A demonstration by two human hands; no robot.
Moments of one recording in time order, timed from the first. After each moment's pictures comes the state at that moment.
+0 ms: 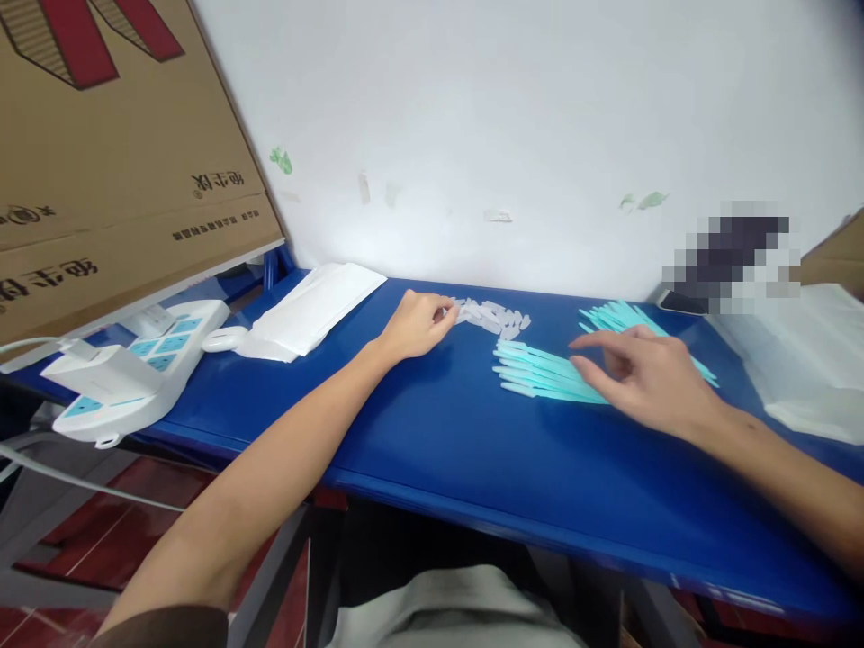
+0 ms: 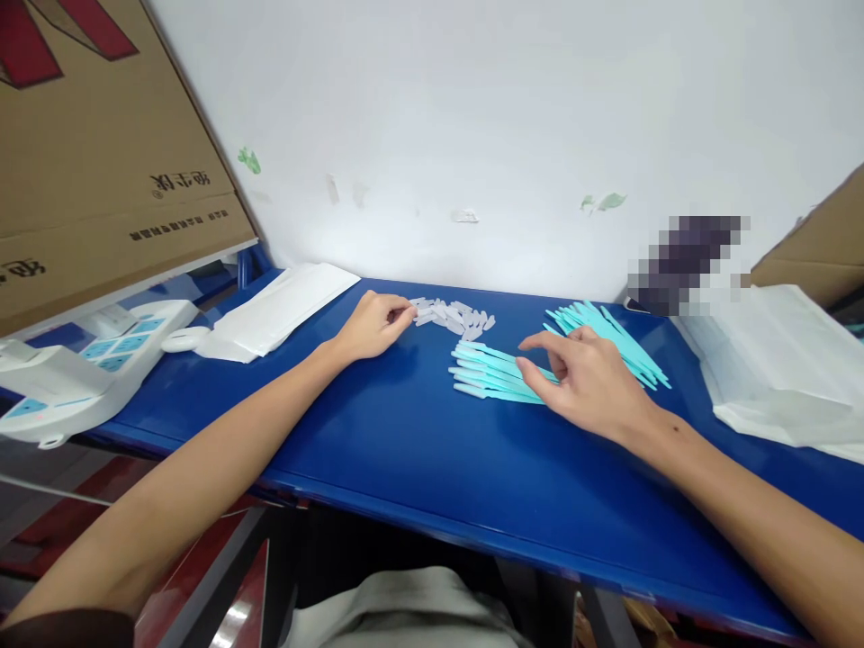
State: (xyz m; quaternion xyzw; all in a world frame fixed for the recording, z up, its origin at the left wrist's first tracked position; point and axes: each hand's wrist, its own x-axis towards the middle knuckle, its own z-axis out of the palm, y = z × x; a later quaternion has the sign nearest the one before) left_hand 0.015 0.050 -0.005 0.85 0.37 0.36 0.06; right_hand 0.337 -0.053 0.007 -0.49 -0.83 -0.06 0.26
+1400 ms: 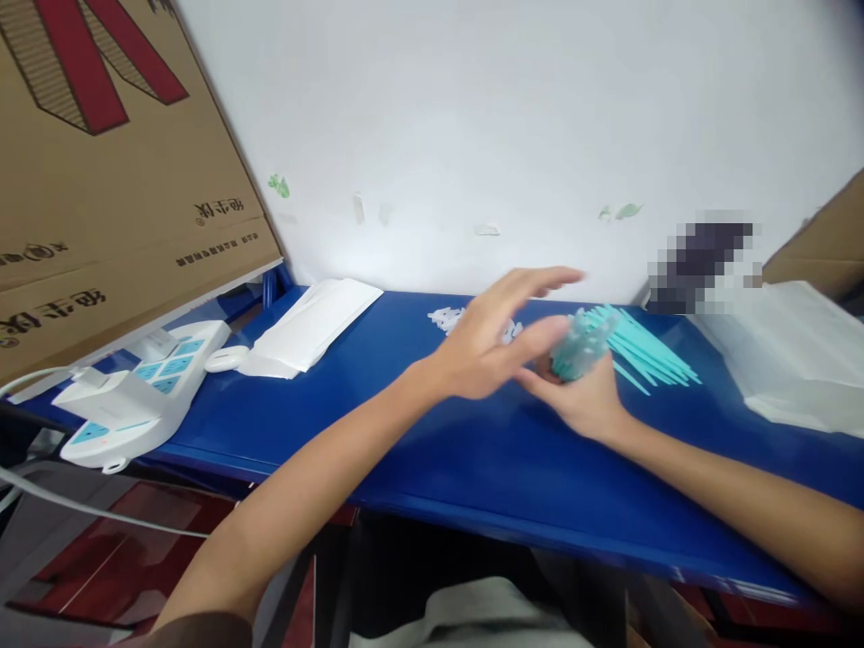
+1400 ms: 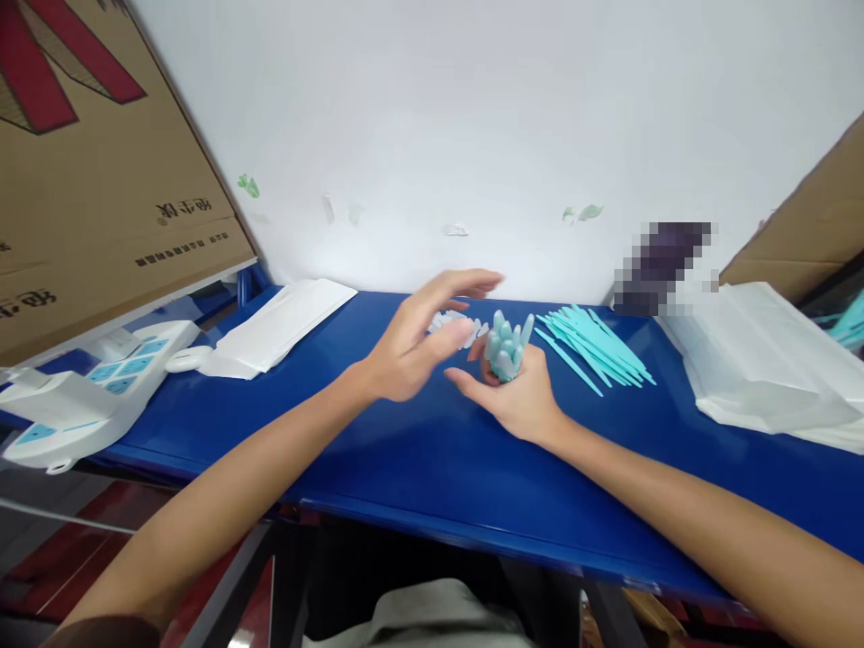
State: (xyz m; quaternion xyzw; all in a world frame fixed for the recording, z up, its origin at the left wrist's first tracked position) left_hand 0.079 -0.019 0.053 0.85 0.10 0.47 0.21; right_hand 0.261 -0.057 -0.003 -0.42 -0.70 0.19 0.54
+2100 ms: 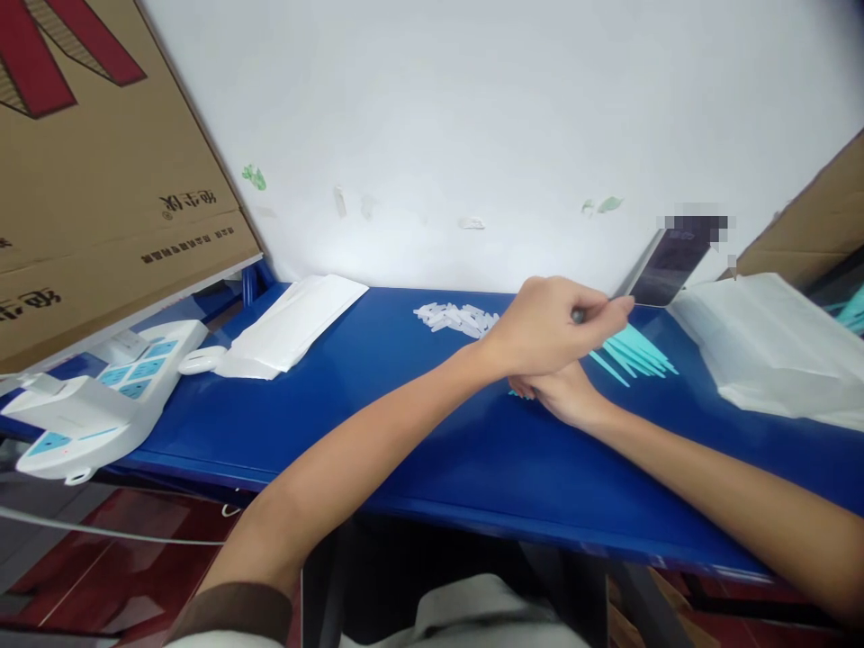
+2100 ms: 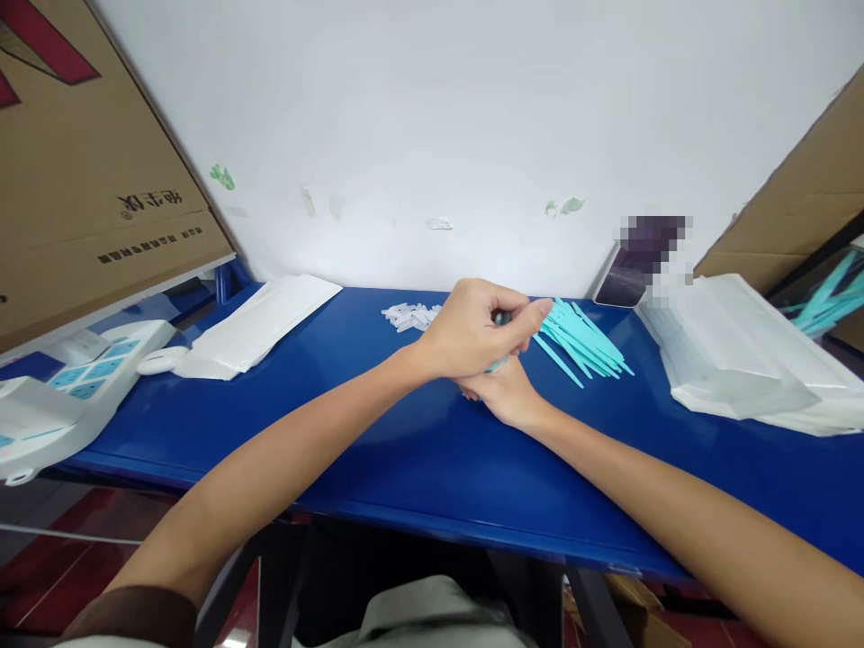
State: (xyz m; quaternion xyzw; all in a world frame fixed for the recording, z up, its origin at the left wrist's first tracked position) left_hand 0.161 -0.016 0.059 0.84 0.15 0.42 0.32; right_hand 0.265 -0.045 -0.015 -0.40 -0.64 0.42 0.50
